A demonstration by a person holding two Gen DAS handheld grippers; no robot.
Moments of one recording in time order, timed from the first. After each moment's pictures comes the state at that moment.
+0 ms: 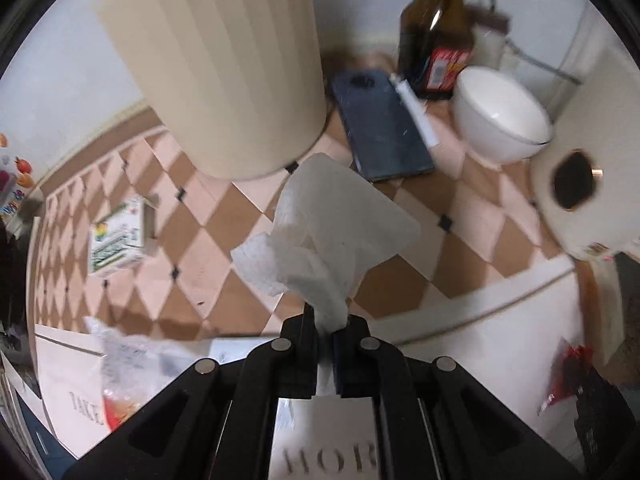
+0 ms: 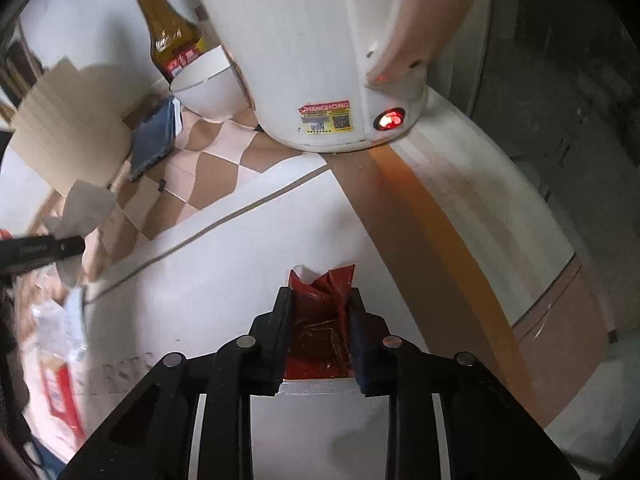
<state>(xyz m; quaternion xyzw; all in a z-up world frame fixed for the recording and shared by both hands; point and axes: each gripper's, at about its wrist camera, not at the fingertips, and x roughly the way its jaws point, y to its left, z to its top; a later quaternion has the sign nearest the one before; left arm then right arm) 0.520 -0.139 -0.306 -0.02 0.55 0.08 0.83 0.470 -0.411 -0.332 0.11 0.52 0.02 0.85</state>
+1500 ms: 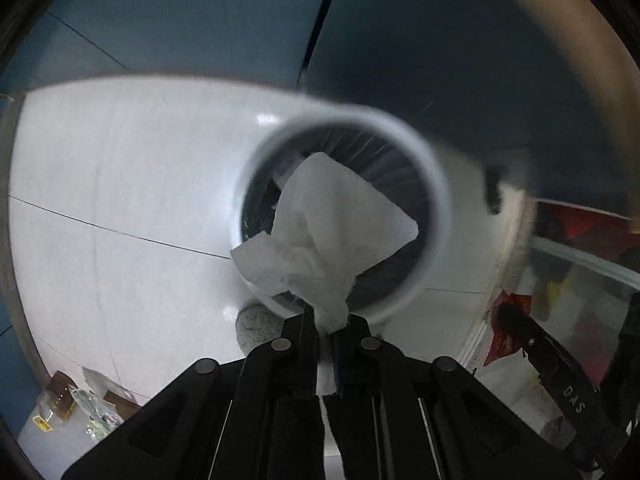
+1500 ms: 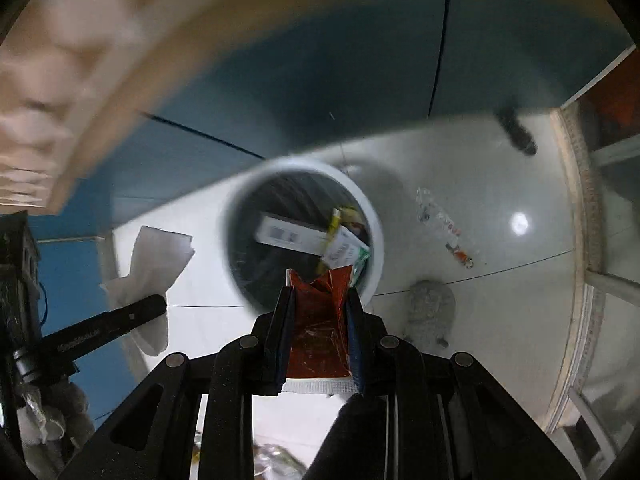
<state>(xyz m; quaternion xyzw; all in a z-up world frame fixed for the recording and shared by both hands) 0.073 -0.004 -0.805 -0.28 0.74 0.10 0.61 0.086 -0.243 -0.768 0.04 0.72 0.15 0.68</state>
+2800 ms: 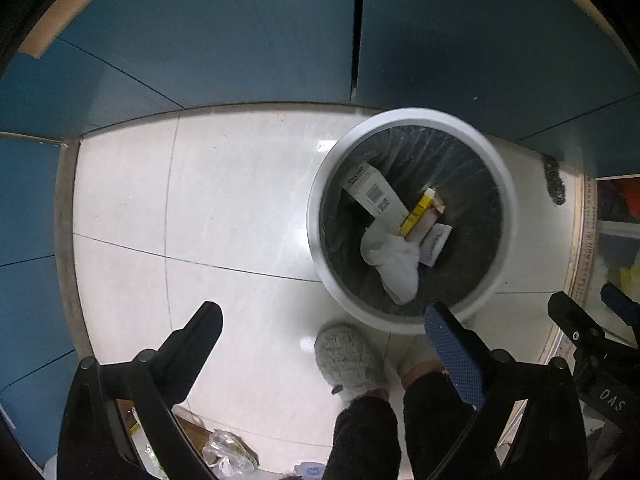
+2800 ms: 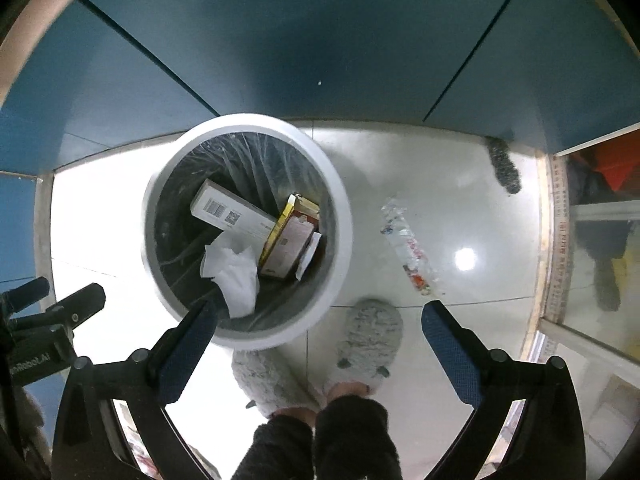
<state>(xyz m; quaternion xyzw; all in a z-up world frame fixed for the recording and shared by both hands) 0.029 -0.014 -0.750 -0.14 0.72 0.17 0.66 0.065 -0.215 -0.808 -0.12 0.70 0.14 0.69</state>
